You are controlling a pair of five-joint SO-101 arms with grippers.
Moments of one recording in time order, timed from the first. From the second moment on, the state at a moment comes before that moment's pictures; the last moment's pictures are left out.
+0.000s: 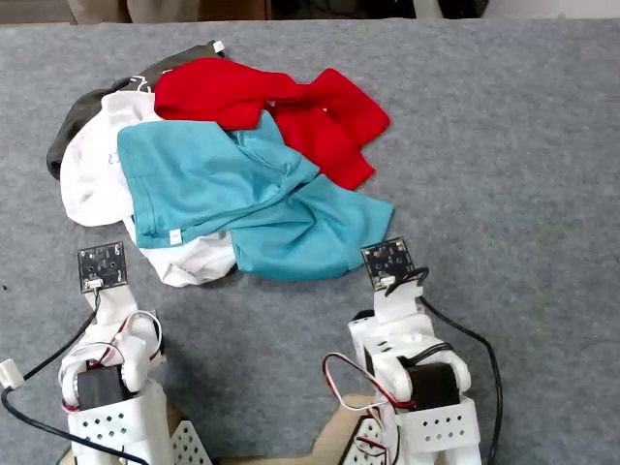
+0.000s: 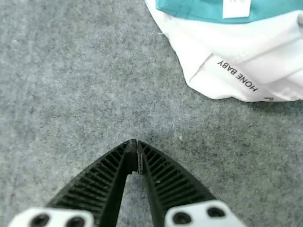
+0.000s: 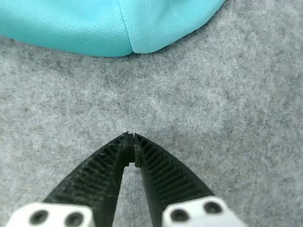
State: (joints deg) left arm -17.5 -103.5 96.3 72.4 -10.8; right arm -12.4 -103.5 96.7 74.9 -2.3
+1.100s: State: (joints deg) left arm -20.3 -103.5 89.5 26.2 -10.8; right arm -12.6 -103.5 96.7 74.4 -2.4
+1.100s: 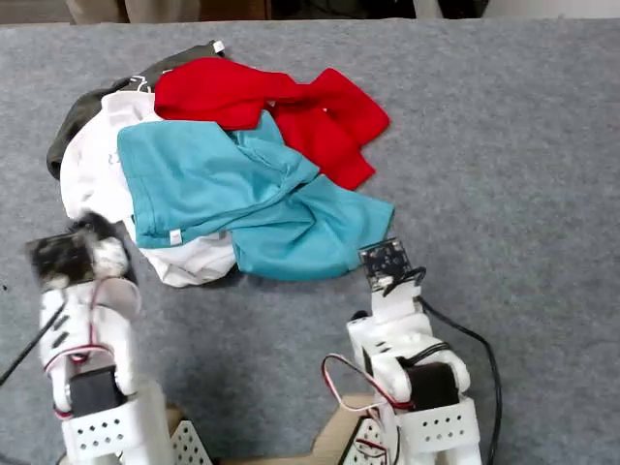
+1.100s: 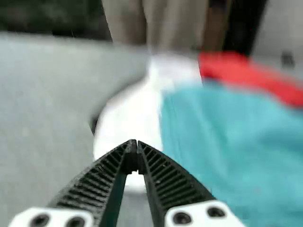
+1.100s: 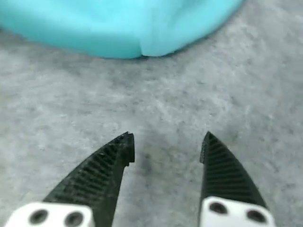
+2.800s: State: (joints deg) left arm -16.4 -32.4 62.9 27.3 23.3; right arm -20.7 5.6 -10.0 86.7 -3.2
